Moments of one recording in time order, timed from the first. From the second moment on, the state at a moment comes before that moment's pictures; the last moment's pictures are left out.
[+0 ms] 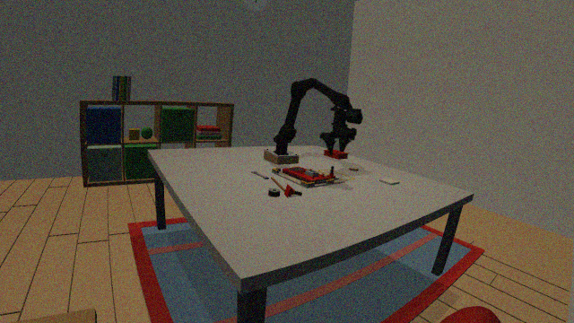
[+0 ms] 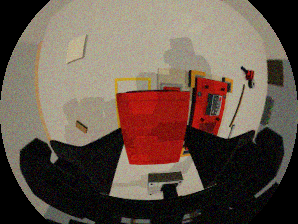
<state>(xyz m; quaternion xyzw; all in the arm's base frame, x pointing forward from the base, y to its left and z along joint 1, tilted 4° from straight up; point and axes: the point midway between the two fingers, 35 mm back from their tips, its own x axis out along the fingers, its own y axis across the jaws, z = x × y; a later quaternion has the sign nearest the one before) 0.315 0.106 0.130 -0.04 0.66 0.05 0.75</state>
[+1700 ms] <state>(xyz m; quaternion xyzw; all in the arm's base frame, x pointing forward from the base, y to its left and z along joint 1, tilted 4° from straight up) 0.295 0.154 0.100 -0.02 0.66 0.04 0.75</state>
